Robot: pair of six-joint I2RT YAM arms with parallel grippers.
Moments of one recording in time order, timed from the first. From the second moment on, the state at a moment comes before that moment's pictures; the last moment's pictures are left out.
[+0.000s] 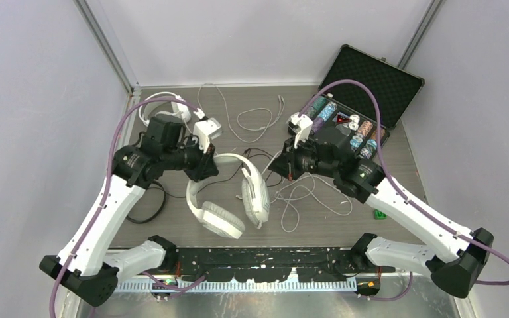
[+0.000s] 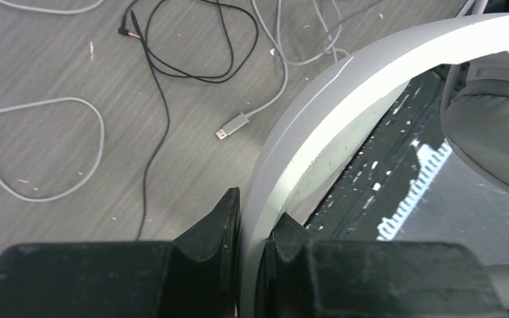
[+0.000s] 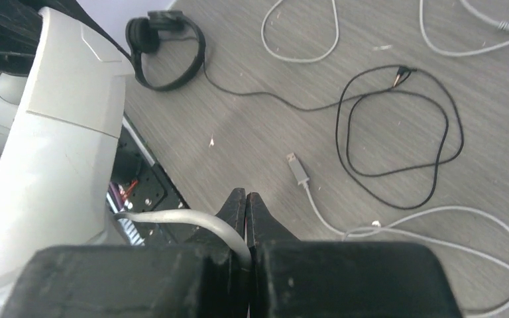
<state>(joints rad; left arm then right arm) -0.47 1.06 1.32 -1.03 0.46 0.14 0.76 1.04 1.01 -0.32 -0.24 0.36</state>
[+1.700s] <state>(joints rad) -0.62 1.05 1.16 -0.80 -0.06 0.31 0.73 1.18 1.14 -0.41 -0.50 0.85</state>
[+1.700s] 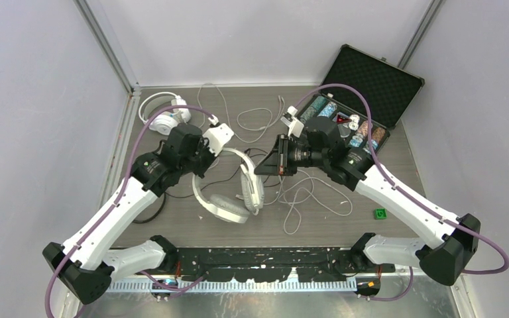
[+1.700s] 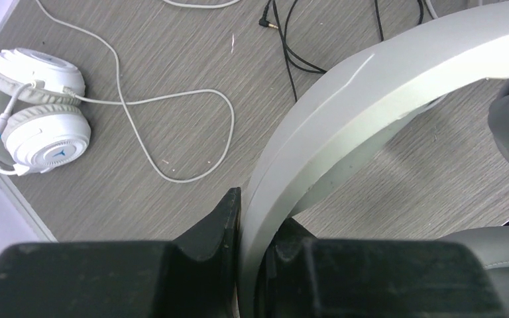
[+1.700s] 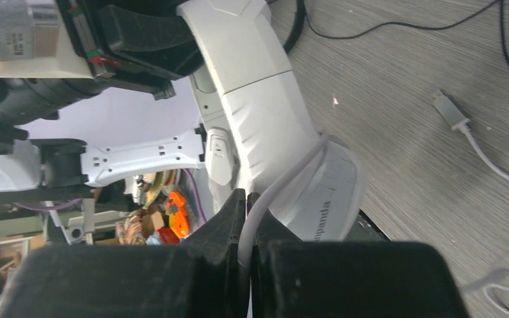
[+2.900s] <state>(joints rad) -0.62 1.19 1.23 -0.91 -0.40 -0.34 0.87 1.31 1.18 -0.11 -0.48 0.98</state>
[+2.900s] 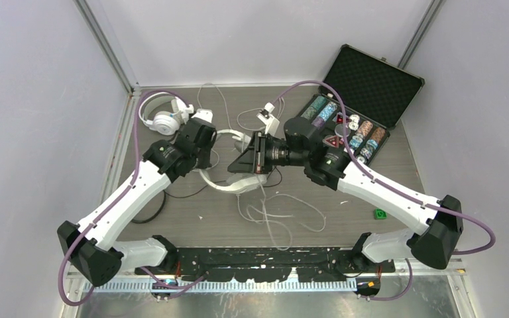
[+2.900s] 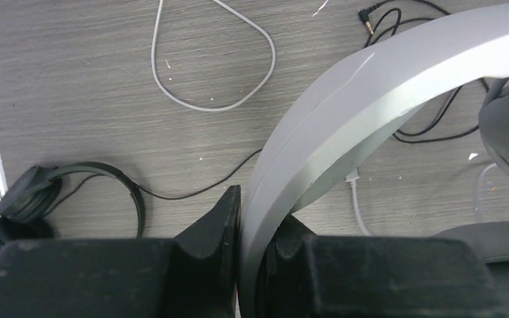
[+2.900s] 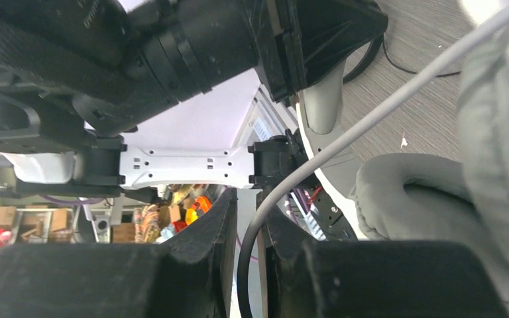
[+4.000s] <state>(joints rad) -0.59 1.15 1.26 -0.80 -0.40 -0.80 1.08 1.18 1.02 -0.21 -0.06 0.51</state>
